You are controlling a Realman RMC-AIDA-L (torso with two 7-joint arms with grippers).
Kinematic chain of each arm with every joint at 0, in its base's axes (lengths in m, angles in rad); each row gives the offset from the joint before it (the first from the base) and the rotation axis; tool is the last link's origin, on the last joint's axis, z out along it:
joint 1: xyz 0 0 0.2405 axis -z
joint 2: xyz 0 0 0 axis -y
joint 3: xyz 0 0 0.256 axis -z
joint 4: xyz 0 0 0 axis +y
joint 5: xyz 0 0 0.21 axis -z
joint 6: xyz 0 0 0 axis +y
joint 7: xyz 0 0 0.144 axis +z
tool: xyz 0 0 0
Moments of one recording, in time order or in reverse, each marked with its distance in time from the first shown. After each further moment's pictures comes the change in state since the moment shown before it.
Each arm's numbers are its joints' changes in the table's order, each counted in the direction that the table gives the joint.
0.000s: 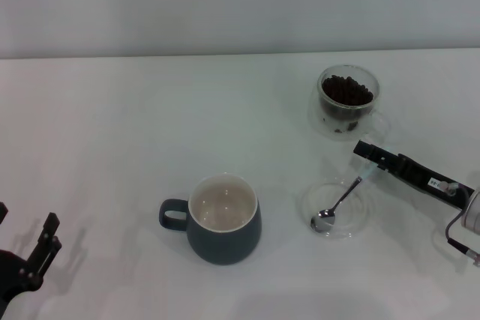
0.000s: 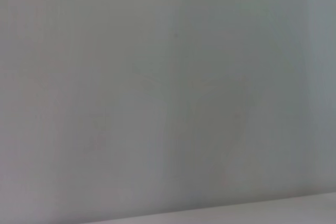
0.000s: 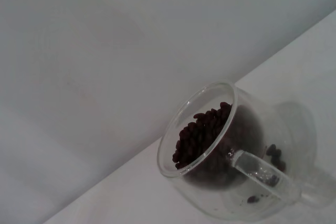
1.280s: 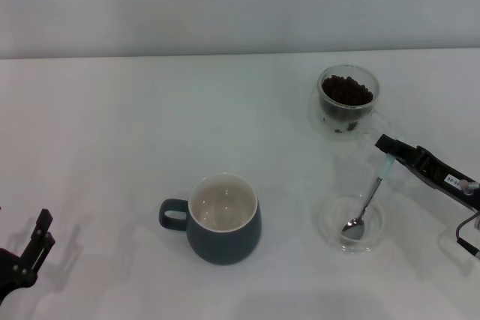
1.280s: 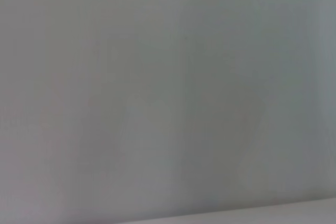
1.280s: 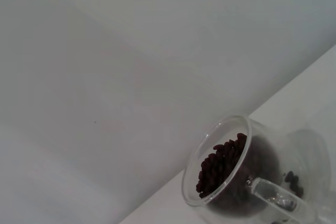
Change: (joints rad) left arm 0.002 -0.001 0.000 0.000 0.023 0.005 0.000; right arm 0.072 -0.015 -0.072 -0.046 -0.012 -0.093 -0.004
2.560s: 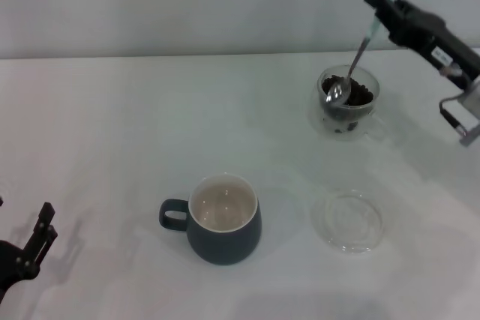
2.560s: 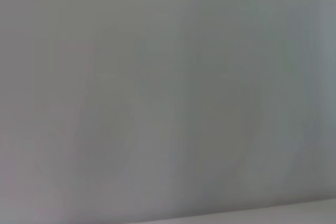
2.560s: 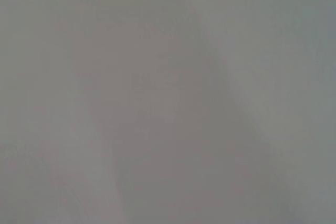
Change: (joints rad) left arm 0.019 0.003 0.000 -0.003 0.012 -0.013 0.002; right arm -0.144 -0.019 -0.185 -0.171 -0.022 -0.085 -0.430
